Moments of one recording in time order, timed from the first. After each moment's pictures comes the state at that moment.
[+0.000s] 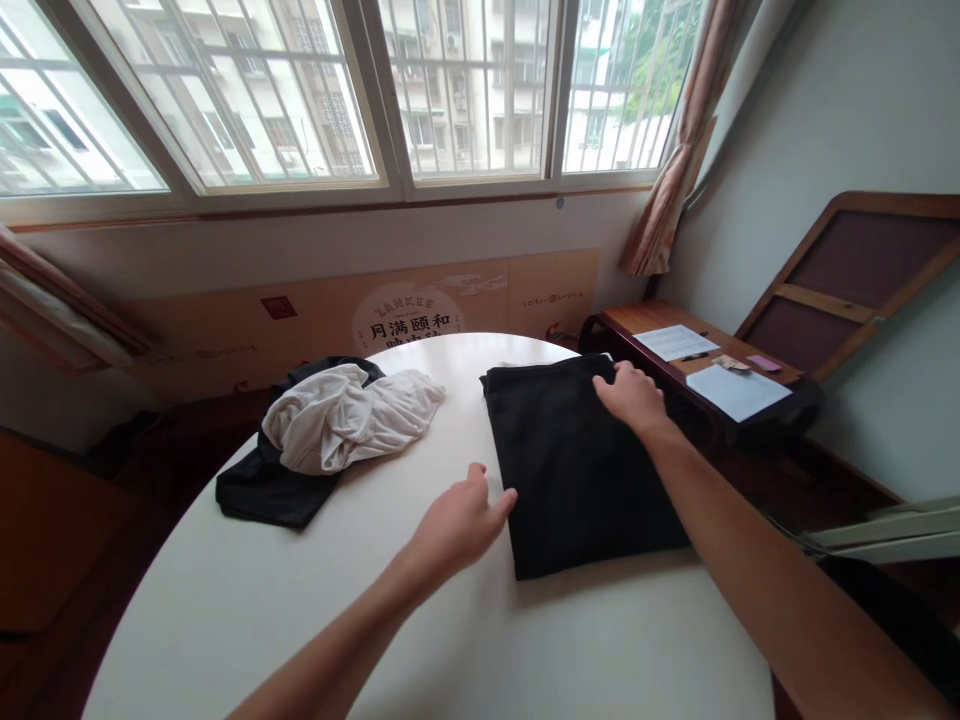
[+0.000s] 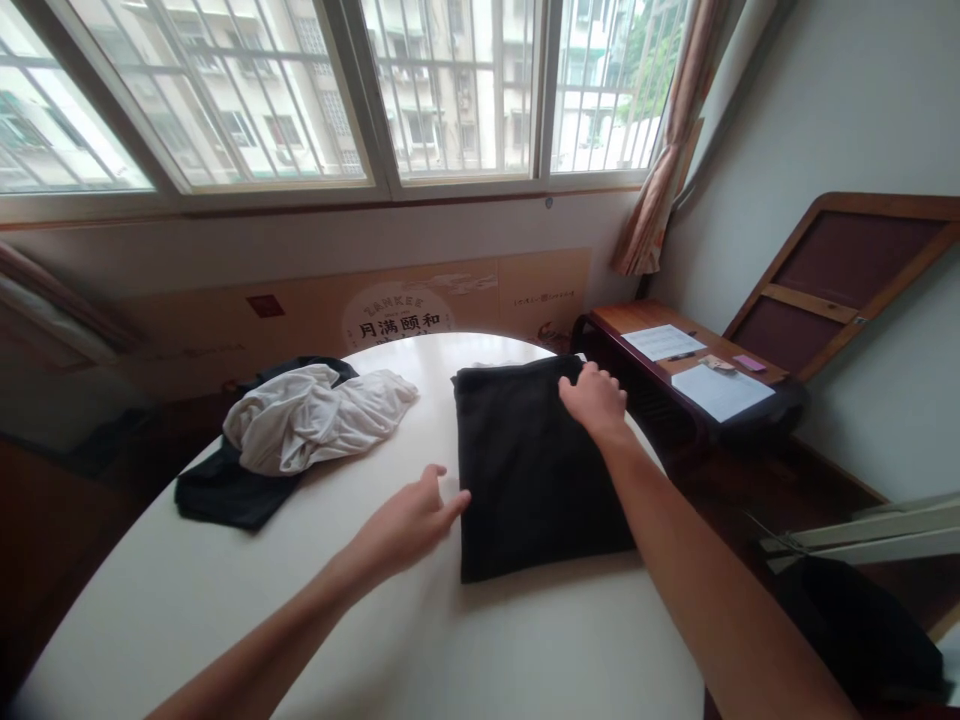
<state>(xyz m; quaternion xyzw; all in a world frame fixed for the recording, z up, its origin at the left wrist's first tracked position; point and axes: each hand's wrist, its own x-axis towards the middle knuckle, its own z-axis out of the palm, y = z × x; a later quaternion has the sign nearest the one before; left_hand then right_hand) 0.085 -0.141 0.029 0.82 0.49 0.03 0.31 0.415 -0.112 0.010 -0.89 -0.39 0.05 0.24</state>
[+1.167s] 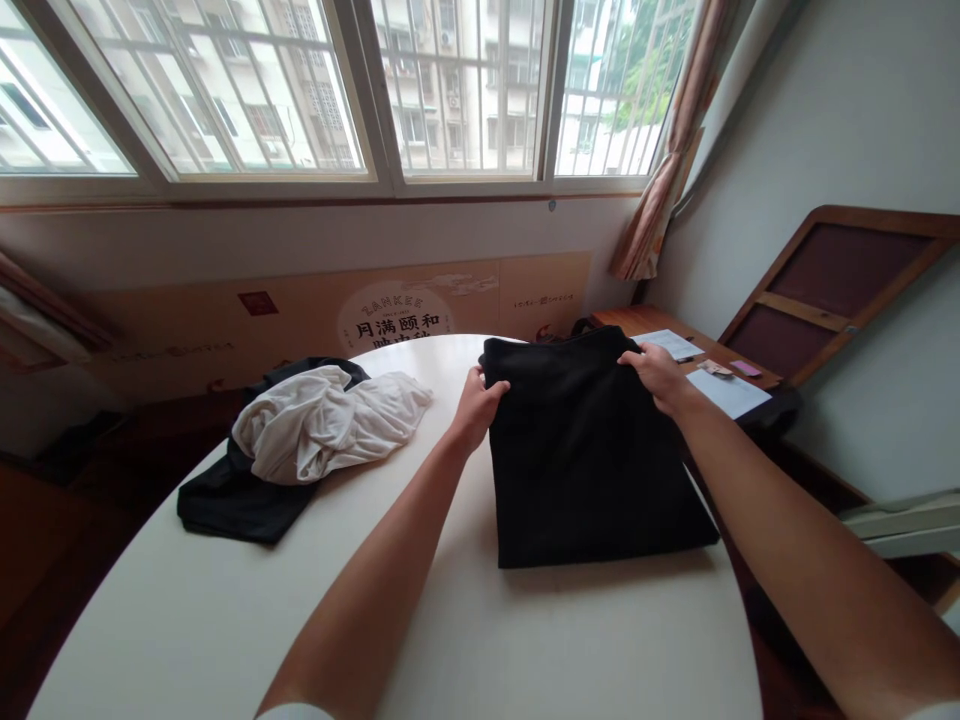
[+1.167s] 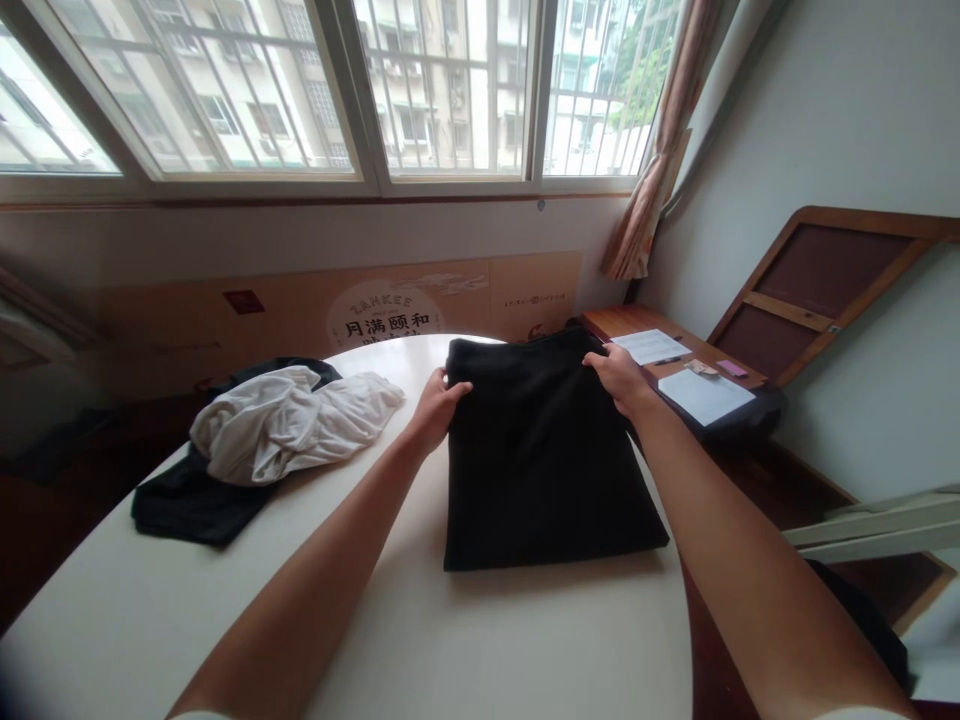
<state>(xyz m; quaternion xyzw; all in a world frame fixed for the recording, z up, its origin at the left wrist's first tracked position) 0.191 -0.011 0.017 0.56 0.37 0.41 0.62 0.493 -0.112 0.027 -0.70 -0.36 0.24 0.56</state>
